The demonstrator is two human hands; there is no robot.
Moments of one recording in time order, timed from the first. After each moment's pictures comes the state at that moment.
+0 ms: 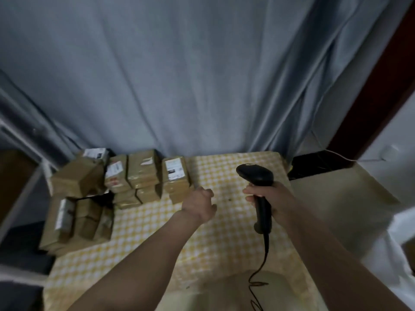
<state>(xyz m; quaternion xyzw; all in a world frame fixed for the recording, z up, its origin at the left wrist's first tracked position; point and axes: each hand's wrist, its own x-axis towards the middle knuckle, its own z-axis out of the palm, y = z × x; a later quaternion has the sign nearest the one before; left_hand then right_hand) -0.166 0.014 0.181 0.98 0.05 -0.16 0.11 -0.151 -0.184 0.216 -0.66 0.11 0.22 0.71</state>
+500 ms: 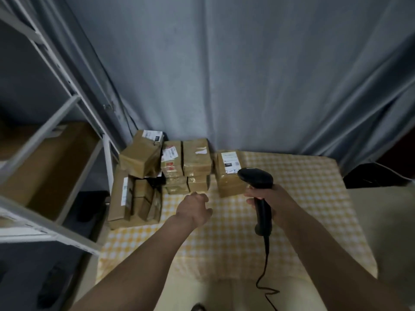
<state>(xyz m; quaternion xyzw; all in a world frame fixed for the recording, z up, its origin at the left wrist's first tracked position) -0.230 0.250 0.168 0.95 0.15 -0.20 0.17 -0.168 0.045 0.199 -0.66 0.09 0.30 0.68</state>
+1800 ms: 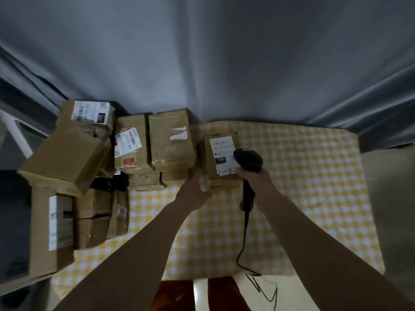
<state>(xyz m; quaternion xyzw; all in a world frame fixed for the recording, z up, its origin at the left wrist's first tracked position) -0.011 0.296 0.028 0.84 0.24 -0.30 0.38 0.054 0.133 0.032 -0.69 0.28 0.29 0.60</state>
